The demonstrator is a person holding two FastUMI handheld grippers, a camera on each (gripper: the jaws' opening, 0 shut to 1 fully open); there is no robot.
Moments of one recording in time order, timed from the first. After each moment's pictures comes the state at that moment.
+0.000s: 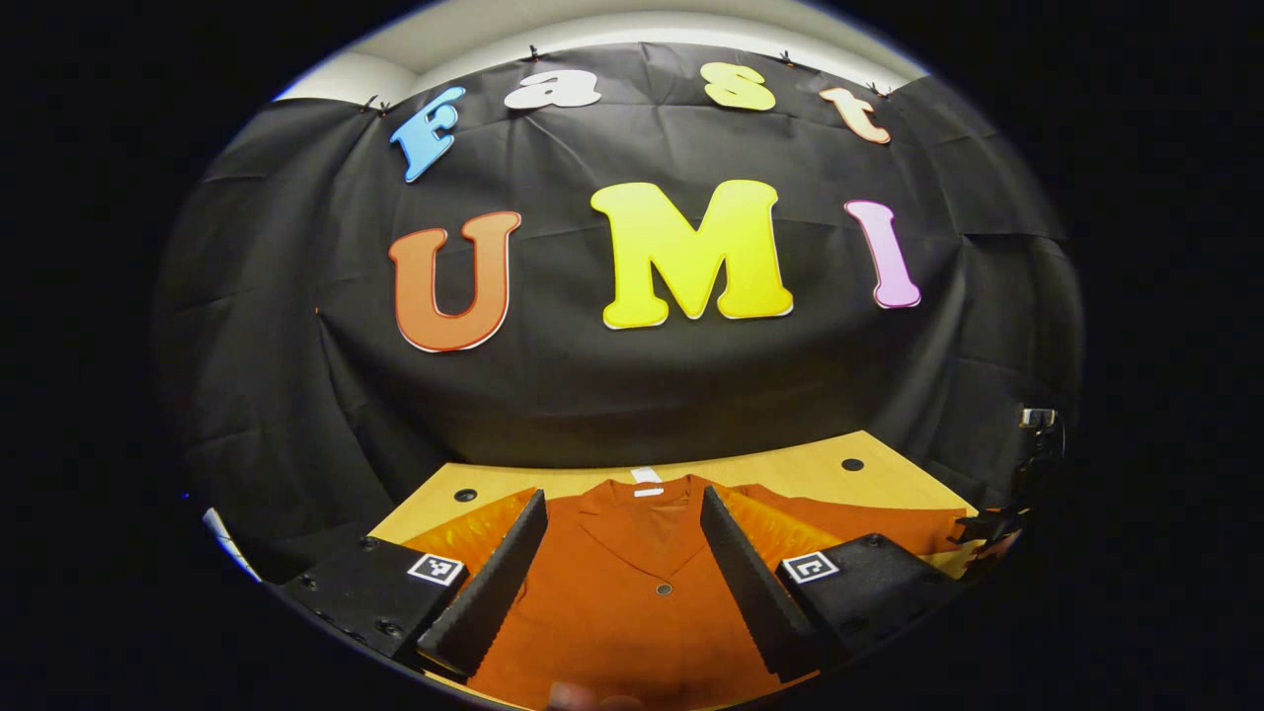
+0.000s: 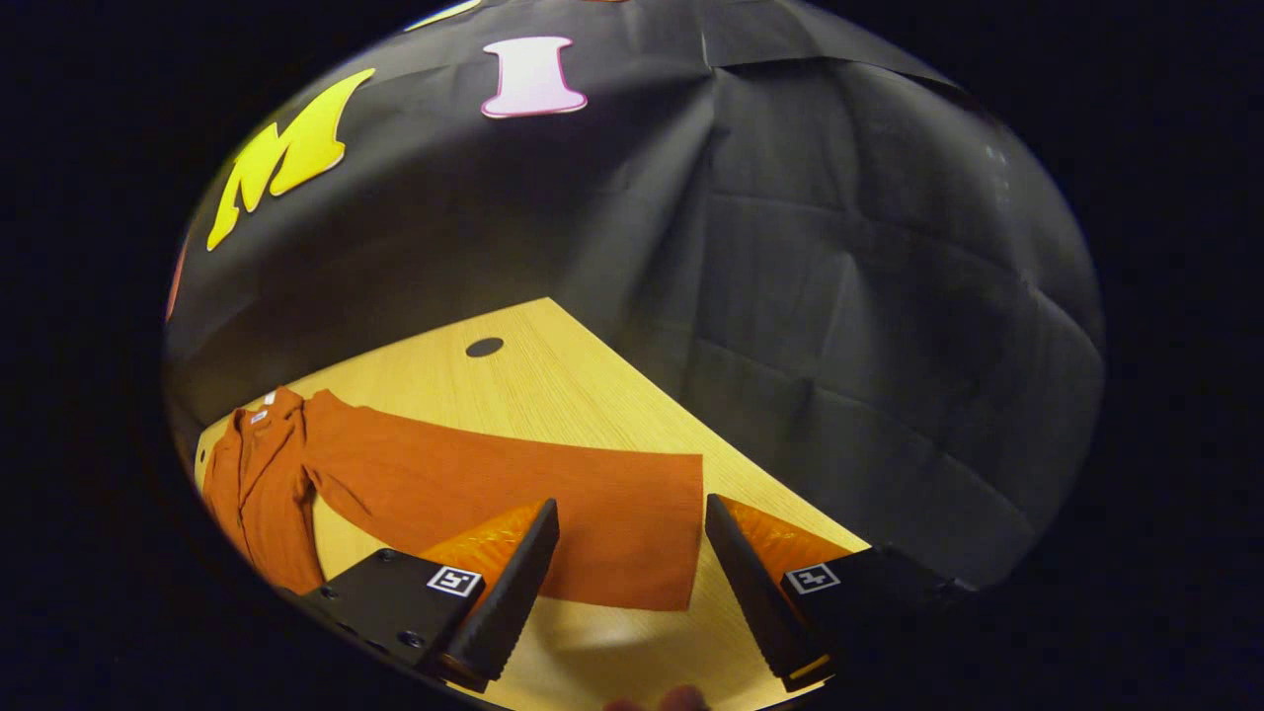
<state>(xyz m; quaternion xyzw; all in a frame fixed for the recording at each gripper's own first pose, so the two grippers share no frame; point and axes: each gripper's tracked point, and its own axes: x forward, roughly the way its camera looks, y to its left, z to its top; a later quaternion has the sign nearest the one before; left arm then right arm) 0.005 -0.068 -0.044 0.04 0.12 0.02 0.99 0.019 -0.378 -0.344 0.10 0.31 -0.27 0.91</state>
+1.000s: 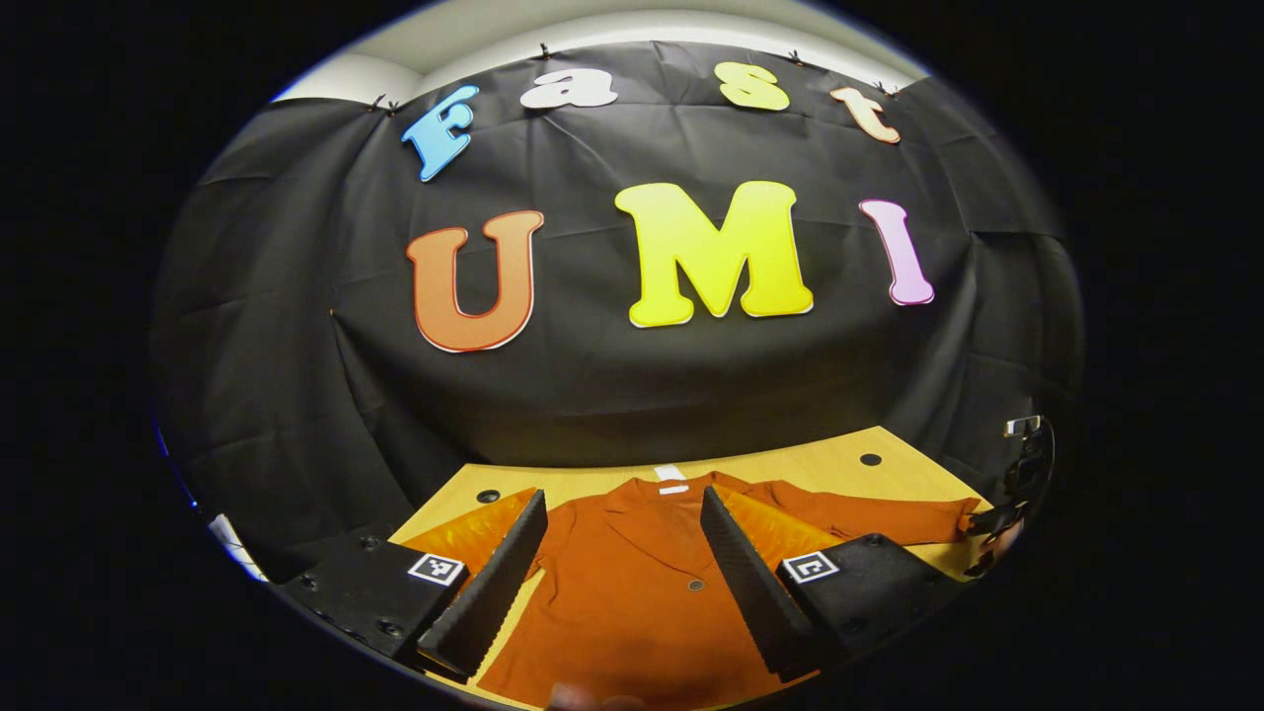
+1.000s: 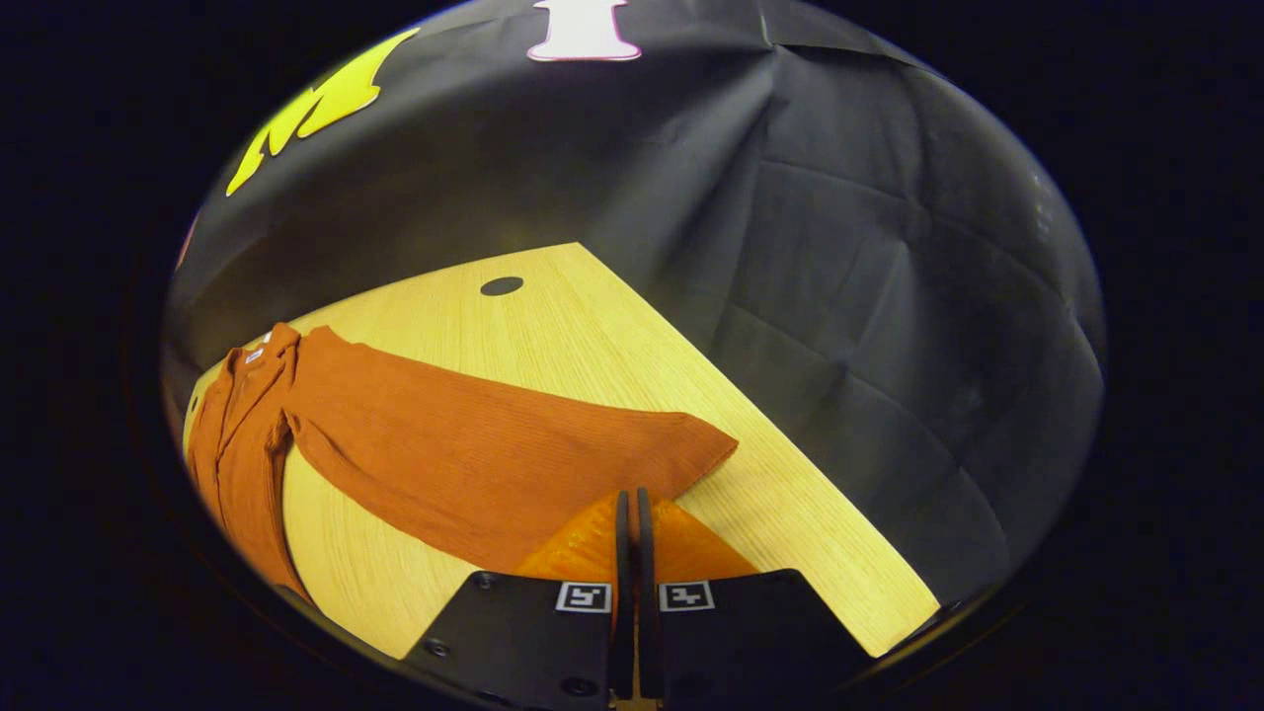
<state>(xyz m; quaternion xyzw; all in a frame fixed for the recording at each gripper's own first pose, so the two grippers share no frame) 0.000 -0.023 -0.035 0.05 0.11 0.03 0.99 0.035 -0.357 -0.370 0.08 0.37 -0.22 0.90</state>
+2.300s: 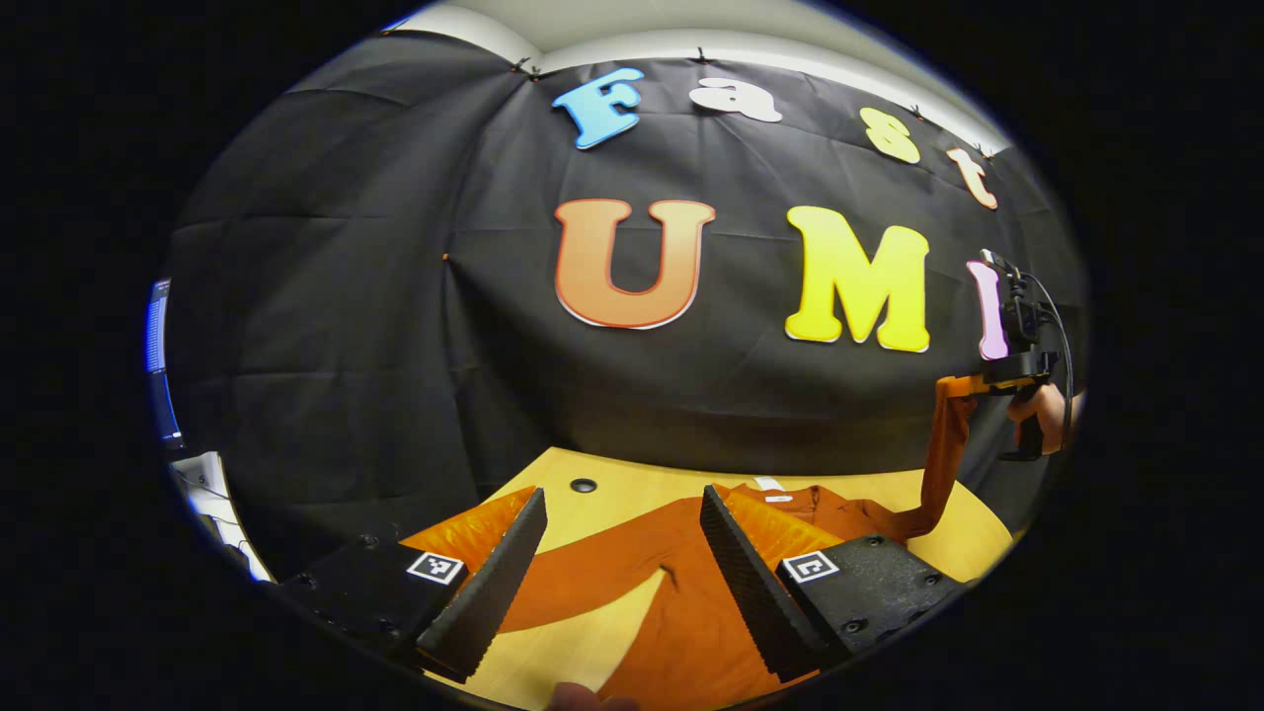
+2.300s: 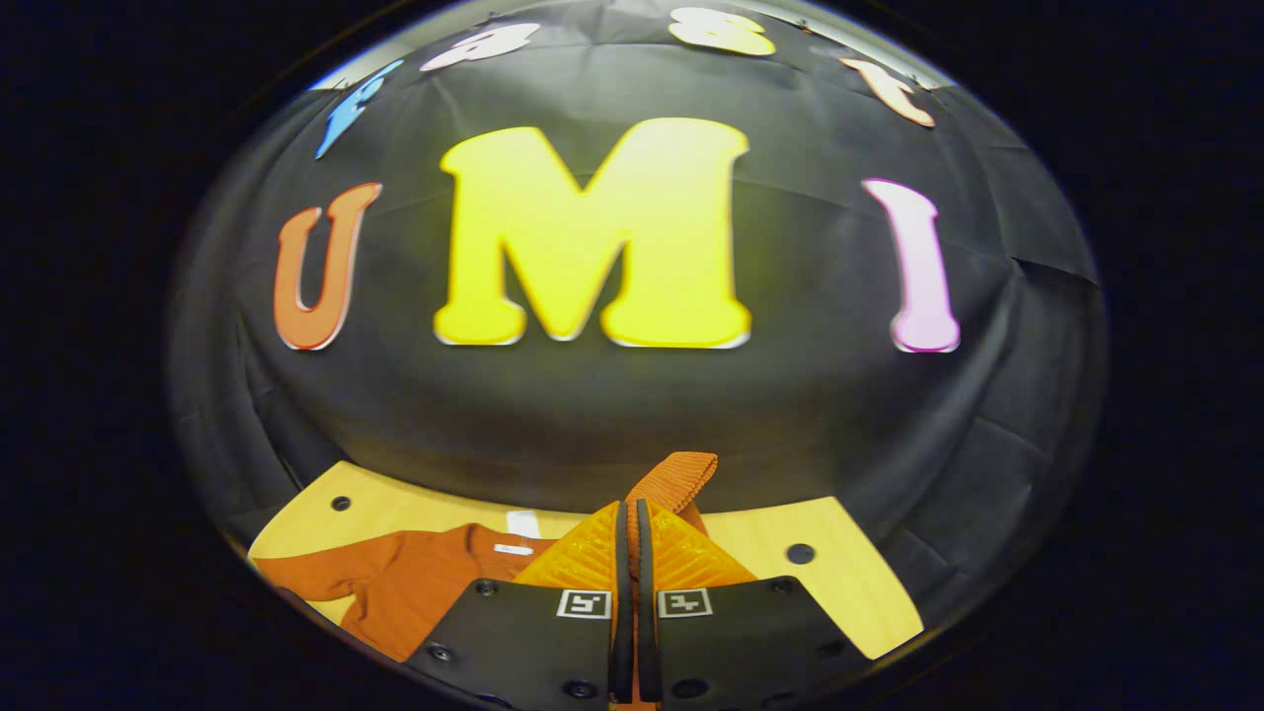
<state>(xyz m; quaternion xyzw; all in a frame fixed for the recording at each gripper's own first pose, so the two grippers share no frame) -0.030 0.199 -0.071 -0.05 0.08 0.12 0.99 0.243 0.015 -0.082 0.00 0.18 0.03 0.98</state>
